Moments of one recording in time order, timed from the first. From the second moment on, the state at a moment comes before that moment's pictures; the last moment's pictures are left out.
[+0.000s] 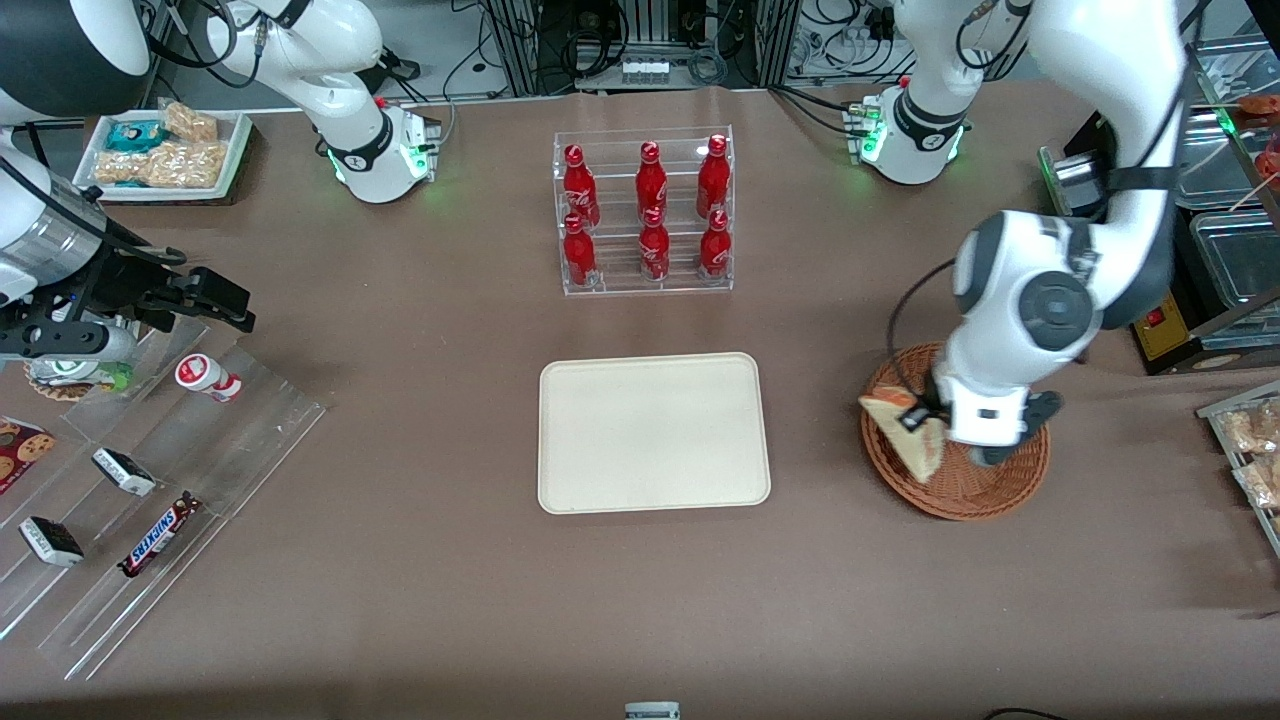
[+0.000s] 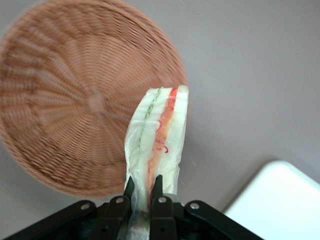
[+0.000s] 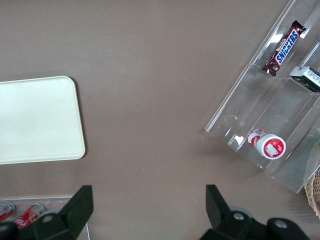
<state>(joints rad) -0.28 0.29 -0.02 -1.87 0.02 2.13 -0.91</state>
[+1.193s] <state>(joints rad) -0.74 0.76 -0.02 -1.38 0.02 2.24 -0.81</state>
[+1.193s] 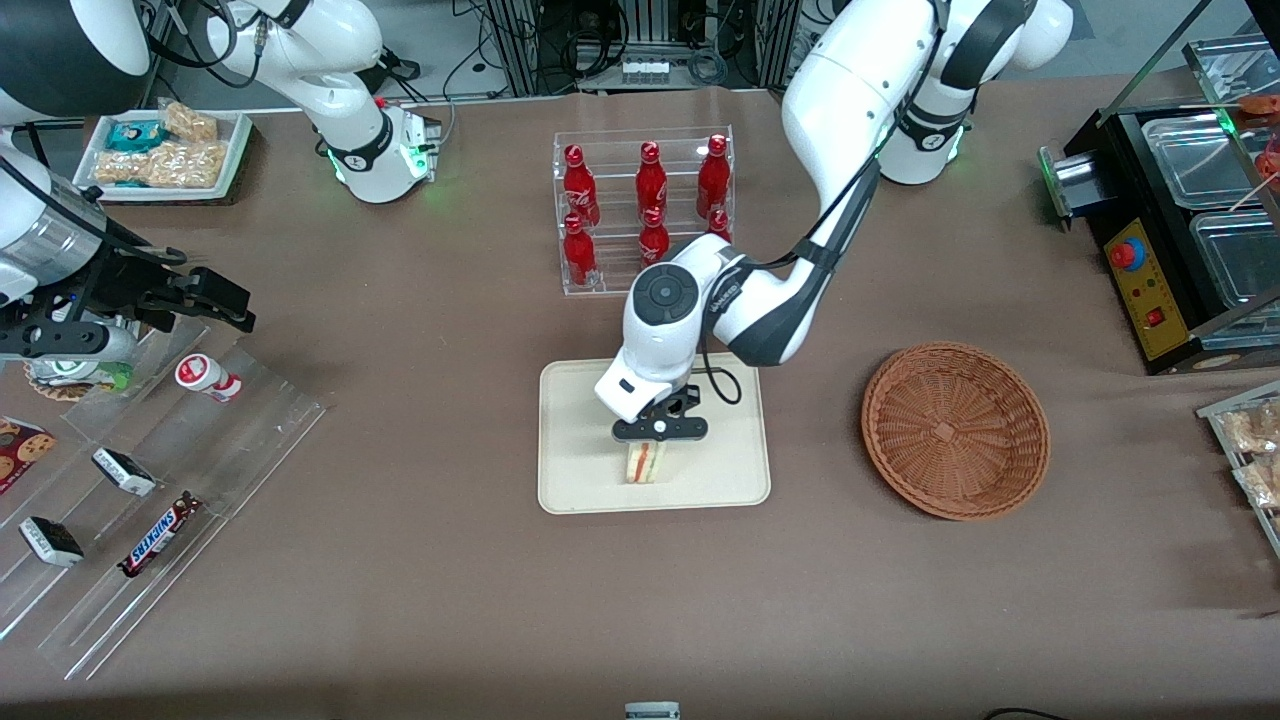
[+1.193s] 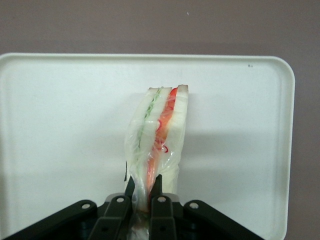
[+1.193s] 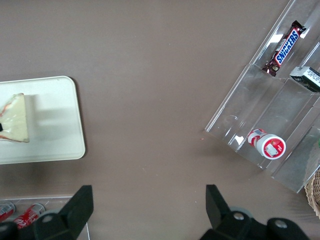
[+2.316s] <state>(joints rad) -0.75 0.75 -0.01 -1.34 0.05 2.18 -0.94</state>
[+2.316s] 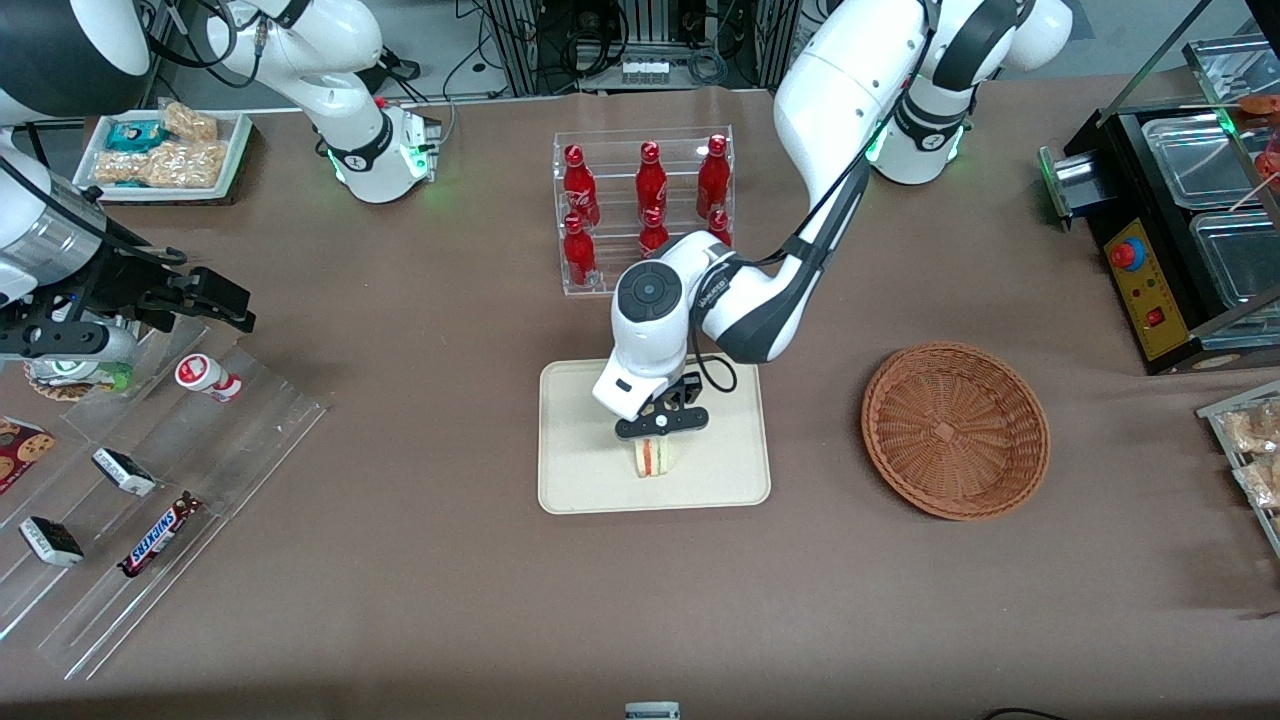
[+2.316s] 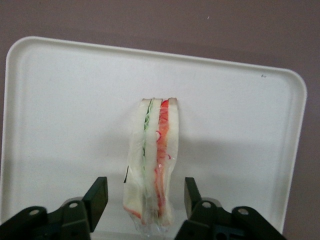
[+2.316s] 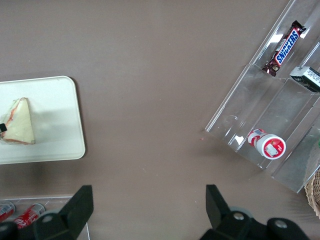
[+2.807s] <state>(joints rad) -0.70 0.46 0.01 -1.32 0.05 1.91 -0.95</state>
